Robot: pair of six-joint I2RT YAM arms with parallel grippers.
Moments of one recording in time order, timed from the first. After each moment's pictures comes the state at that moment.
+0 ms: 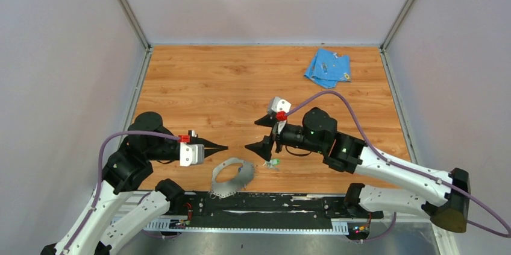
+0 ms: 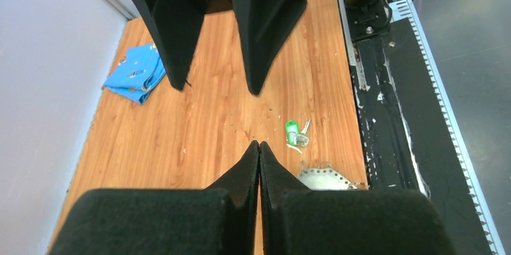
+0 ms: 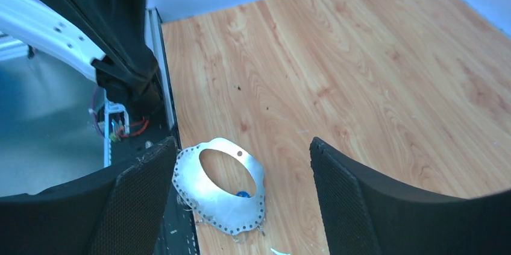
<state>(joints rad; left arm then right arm) -0.58 0.55 0.91 -0.65 0.87 0.65 1.09 0.95 0.85 0.03 -0.19 0.02</state>
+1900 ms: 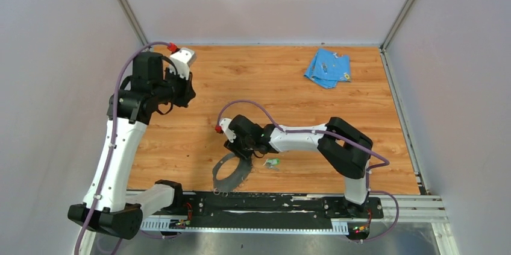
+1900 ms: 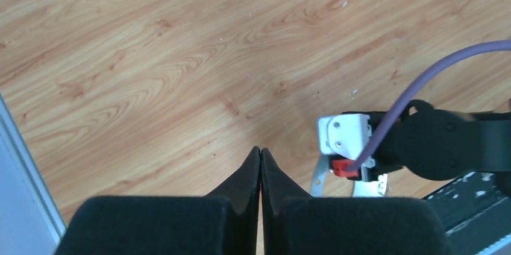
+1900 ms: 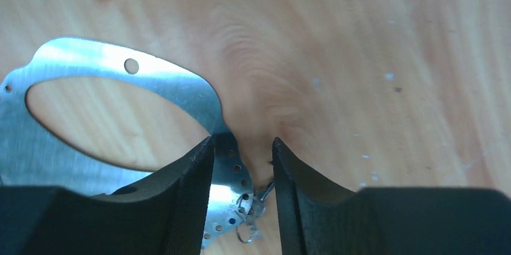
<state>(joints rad) -0.18 1.07 1.35 -0.93 0.27 0.18 1.10 1.88 1.14 -0.16 -0.07 -0.05</state>
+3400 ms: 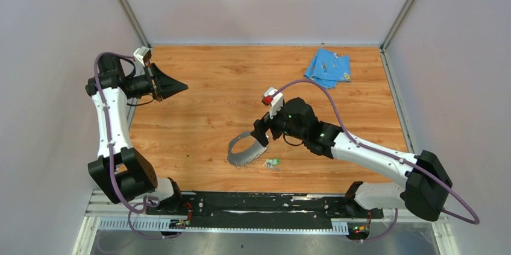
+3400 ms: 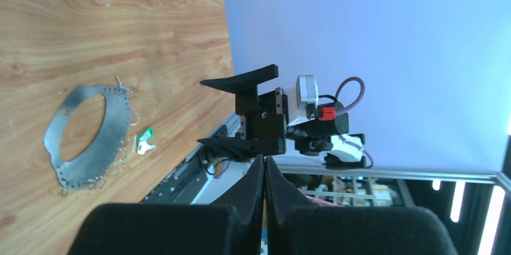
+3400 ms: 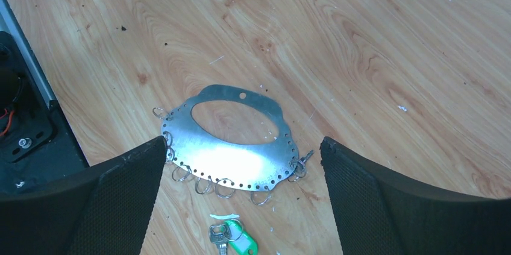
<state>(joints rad) 0.41 1.38 1.41 -1.12 1.40 -0.23 0.90 1.22 0.82 0.01 -0.08 0.05</state>
